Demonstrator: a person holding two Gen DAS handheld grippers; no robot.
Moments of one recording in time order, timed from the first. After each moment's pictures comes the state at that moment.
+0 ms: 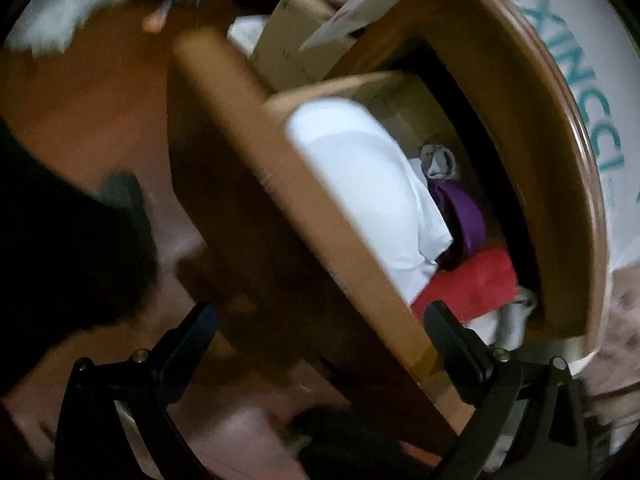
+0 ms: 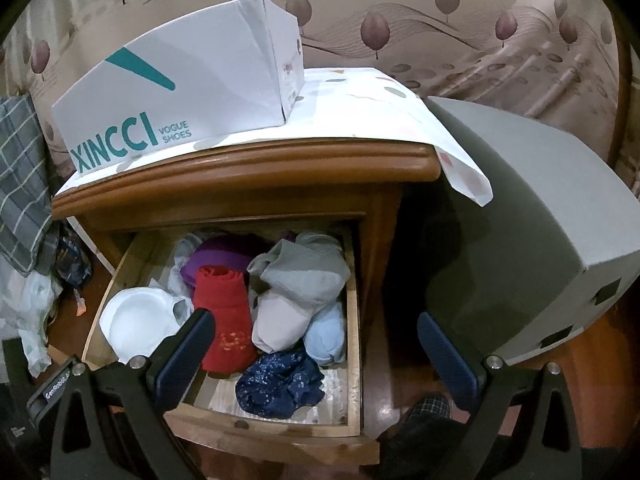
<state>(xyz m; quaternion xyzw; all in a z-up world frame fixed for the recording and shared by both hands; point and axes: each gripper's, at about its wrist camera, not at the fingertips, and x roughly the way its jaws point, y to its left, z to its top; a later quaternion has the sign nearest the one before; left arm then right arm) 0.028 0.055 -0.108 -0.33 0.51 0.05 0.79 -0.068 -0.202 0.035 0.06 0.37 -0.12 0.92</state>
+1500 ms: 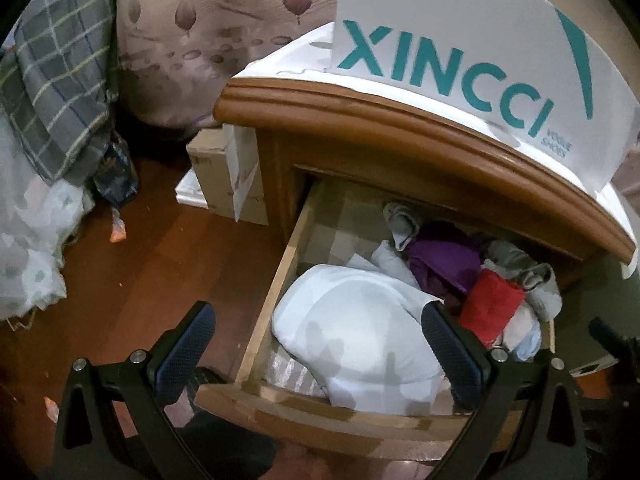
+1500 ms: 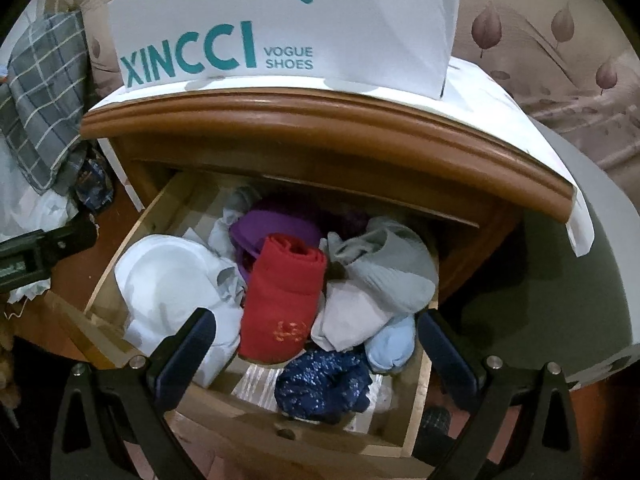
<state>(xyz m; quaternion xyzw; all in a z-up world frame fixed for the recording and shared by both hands) 0.047 0.065 -0.024 -0.02 0.45 -0.03 0.89 -0.018 -0.138 0.012 -0.04 0.42 -0.03 0.90</state>
